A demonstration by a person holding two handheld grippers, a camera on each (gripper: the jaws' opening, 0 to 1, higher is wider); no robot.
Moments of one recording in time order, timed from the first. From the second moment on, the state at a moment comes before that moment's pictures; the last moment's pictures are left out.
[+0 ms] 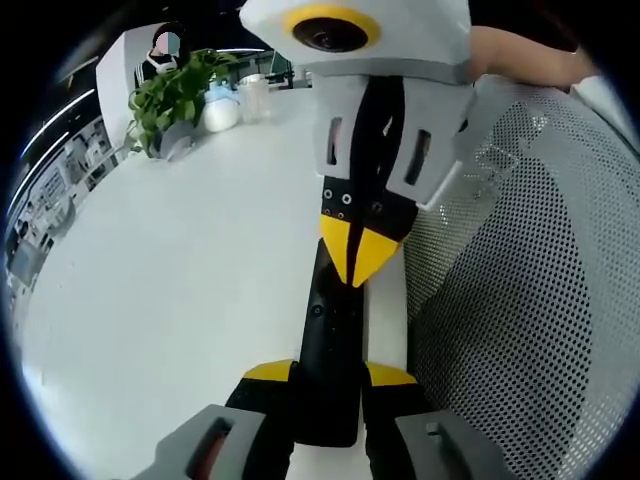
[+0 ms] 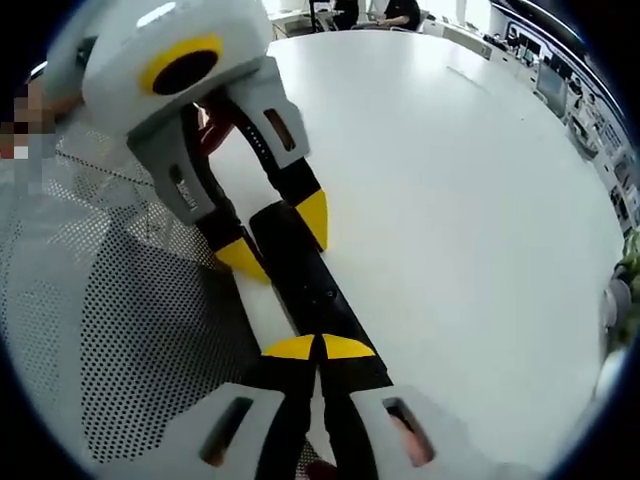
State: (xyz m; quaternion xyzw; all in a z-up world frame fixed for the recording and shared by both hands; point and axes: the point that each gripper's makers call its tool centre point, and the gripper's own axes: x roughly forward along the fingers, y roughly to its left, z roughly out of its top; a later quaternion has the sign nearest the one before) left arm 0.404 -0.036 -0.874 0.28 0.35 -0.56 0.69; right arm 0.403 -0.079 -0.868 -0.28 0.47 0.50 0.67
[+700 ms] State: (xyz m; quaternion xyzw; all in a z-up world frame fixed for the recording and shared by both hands) left arm 0.405 -0.037 -0.874 0.28 0.35 -0.56 0.70; right arm 0.405 -0.081 -0.868 -0.27 0.48 0.49 0.67
